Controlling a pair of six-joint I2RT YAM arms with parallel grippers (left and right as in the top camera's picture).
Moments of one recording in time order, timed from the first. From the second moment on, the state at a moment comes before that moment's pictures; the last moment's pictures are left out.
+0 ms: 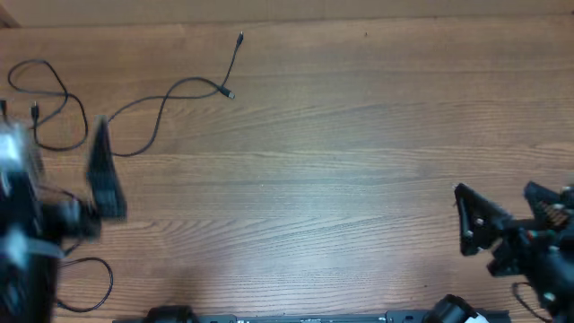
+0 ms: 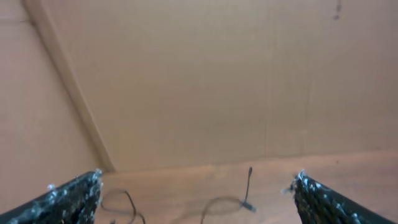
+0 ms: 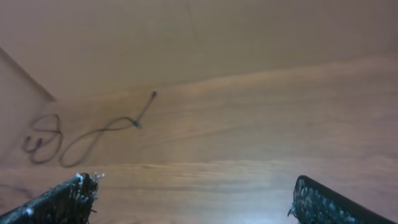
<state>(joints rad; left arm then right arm) 0.03 0.92 1.90 -1.07 -0.02 0.13 0.74 0.74 1.59 -1.33 0.48 0.53</state>
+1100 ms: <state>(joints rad) 0.03 0.72 1.06 -0.65 -0.08 0.08 0.25 1.17 1.10 -0.84 0.43 0.39</state>
